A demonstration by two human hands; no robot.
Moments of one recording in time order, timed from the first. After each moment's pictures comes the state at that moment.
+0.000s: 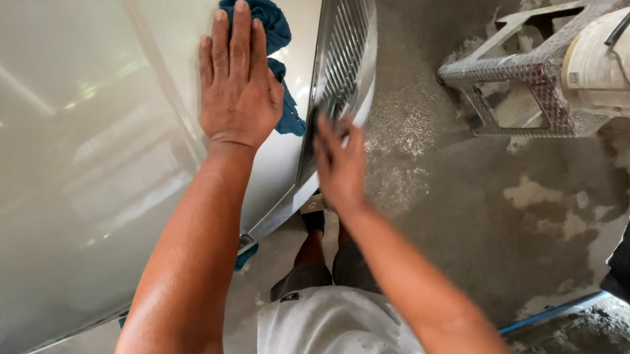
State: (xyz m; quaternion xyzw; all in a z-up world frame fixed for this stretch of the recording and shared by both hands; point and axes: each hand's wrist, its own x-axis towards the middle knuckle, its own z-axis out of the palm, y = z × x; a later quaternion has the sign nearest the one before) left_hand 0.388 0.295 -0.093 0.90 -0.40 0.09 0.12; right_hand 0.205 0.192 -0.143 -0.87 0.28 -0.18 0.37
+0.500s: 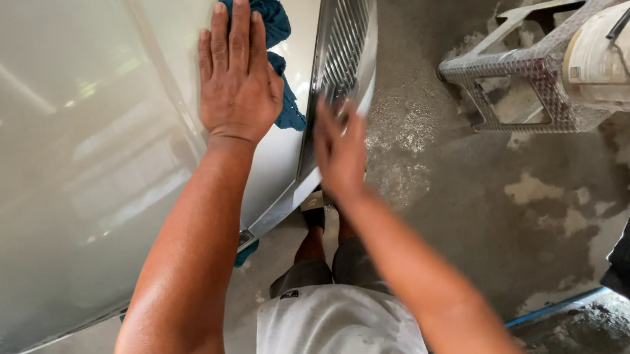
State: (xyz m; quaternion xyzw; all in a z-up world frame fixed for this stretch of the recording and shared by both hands) left_hand 0.387 0.297 -0.094 0.90 -0.40 0.08 0.11; right_hand 0.212 0.193 -0.133 -0.89 0.24 -0.20 0.33
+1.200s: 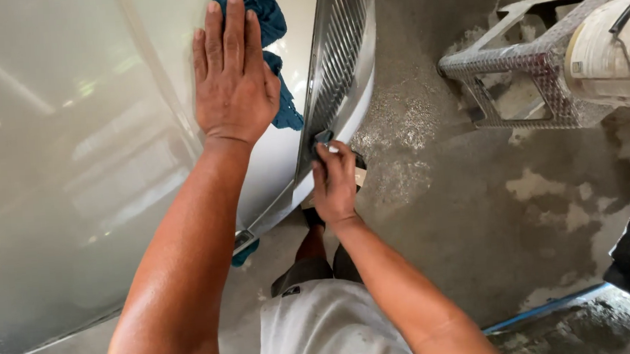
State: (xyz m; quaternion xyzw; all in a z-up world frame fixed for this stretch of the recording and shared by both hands) left_hand 0.386 0.297 -0.097 0.90 -0.41 0.09 0.11; right_hand 0.165 0.229 -0.180 -0.84 0.28 -0.22 0.40
